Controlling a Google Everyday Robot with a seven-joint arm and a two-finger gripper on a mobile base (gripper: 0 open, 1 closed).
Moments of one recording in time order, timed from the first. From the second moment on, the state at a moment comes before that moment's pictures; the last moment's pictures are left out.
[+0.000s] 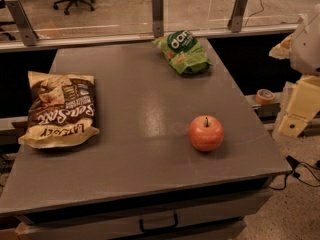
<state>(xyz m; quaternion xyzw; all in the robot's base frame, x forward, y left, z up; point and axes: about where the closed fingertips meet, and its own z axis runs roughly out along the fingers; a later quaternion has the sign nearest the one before) 0.438 -0.217 0.976 -0.60 0.78 -0.03 0.16</state>
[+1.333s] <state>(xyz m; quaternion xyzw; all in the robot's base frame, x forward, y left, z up) 0.483 0.069 1.021 -0.74 0.58 0.09 0.33</state>
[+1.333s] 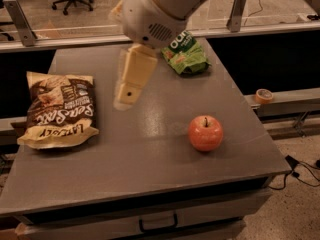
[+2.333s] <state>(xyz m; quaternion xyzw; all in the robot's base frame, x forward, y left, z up) 0.500 0.126 1.023 -0.74 0.55 0.12 0.36</state>
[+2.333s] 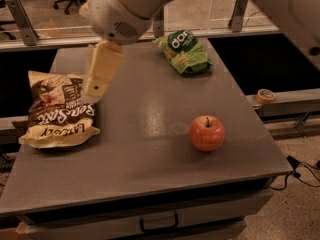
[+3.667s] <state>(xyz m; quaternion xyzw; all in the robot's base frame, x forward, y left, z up) 0.571 0.363 0.966 -0.72 0.54 0.22 0.39</state>
